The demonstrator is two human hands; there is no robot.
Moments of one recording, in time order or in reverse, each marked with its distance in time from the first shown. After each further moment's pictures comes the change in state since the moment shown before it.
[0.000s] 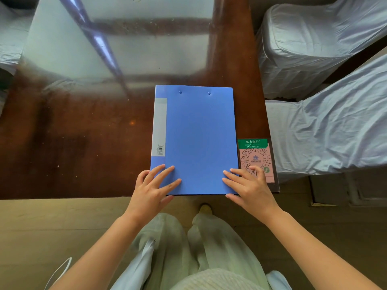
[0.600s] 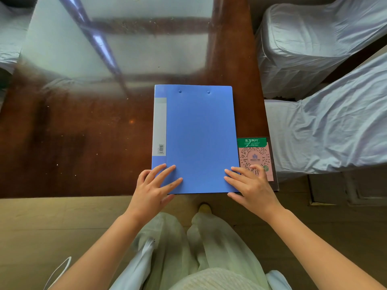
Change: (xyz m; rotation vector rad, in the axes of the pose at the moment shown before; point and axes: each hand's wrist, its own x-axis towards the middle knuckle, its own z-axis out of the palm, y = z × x) left_hand 0.000 0.001 0.007 -0.016 0.001 0.001; right_hand -0.004 0.007 0.001 0.017 -0.010 -0.001
